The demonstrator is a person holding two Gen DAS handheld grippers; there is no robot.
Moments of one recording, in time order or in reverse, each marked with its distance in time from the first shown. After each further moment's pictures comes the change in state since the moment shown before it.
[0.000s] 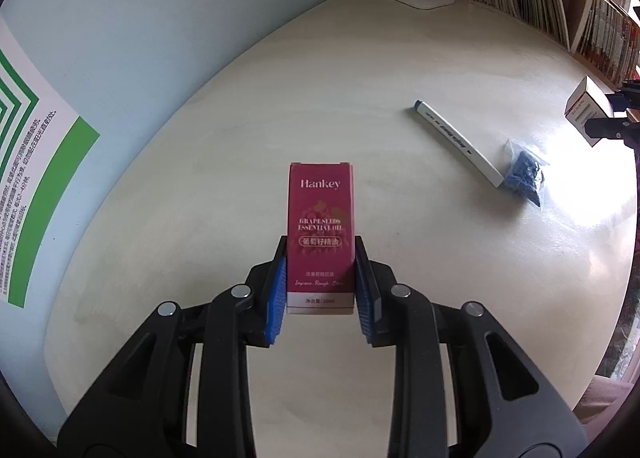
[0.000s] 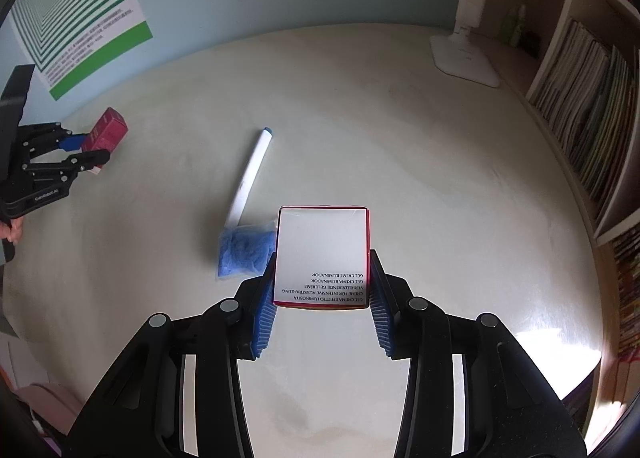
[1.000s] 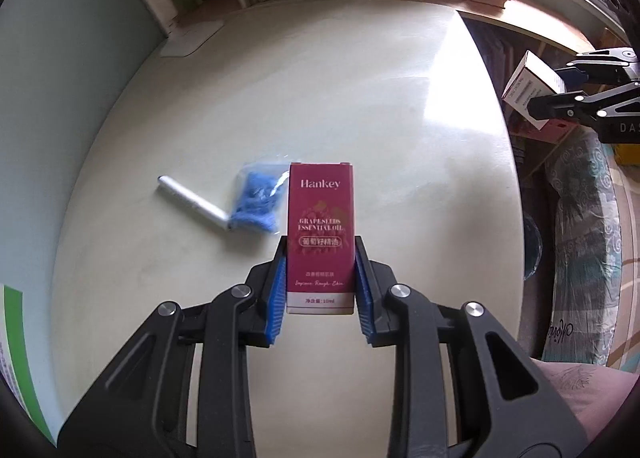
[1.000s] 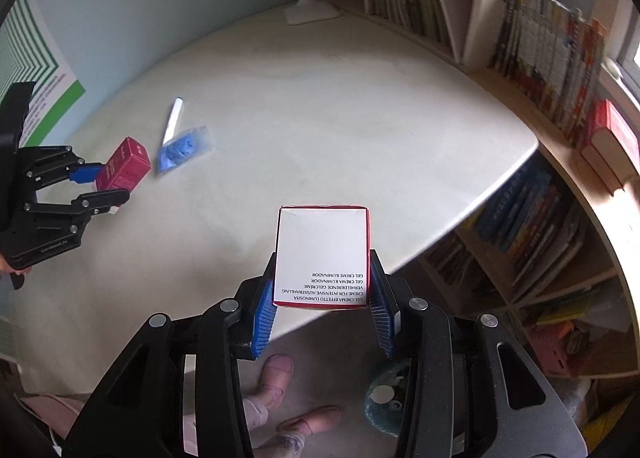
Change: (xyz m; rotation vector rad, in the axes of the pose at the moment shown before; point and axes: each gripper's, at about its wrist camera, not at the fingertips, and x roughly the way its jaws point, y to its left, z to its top) left arm -0.044 -0.206 -0.007 0.484 -0.076 -0.271; right arm -0.093 -0.053 -0.192 0.425 -0.046 -0.163
